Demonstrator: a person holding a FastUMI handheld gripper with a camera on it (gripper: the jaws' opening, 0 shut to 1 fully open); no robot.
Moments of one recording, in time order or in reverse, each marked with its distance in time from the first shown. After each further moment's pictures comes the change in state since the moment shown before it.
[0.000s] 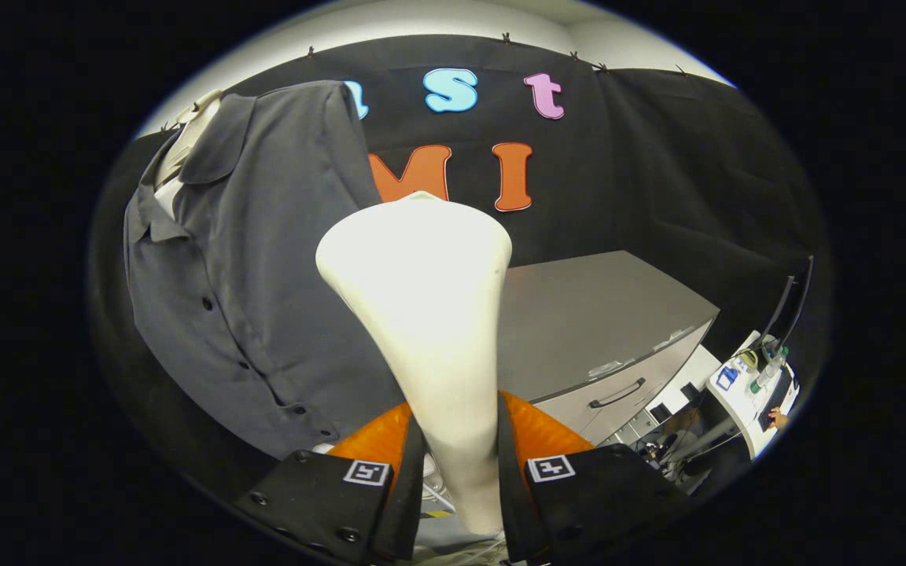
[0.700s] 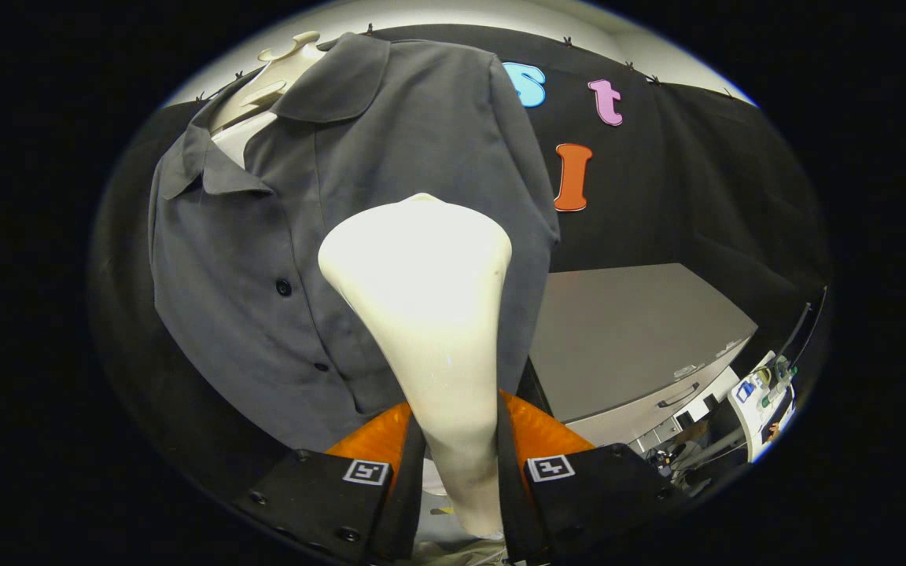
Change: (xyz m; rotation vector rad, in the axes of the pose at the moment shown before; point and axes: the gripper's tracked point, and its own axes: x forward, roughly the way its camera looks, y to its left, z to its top) arm 0.029 0.130 -0.007 -0.078 0.040 0.070
